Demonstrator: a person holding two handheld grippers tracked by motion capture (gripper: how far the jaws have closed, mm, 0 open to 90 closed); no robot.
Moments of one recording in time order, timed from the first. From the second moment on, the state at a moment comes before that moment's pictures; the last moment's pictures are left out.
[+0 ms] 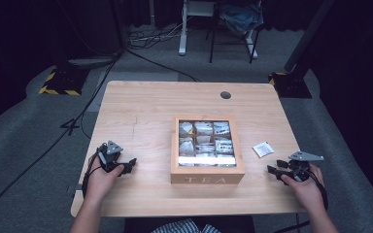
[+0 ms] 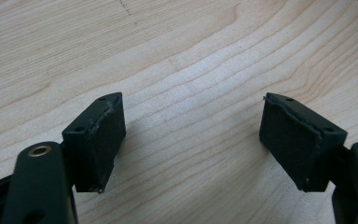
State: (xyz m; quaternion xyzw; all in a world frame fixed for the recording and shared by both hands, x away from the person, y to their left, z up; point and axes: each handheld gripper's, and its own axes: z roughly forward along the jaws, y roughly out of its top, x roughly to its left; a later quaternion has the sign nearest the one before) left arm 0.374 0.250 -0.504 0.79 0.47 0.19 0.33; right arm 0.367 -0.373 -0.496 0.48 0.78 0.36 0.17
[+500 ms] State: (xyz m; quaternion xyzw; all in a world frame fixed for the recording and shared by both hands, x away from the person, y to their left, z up) left arm 0.375 0.246 -0.504 0.79 0.49 0.19 0.33; right arm 0.367 -0.368 -0.503 0.45 0.79 0.36 0.21
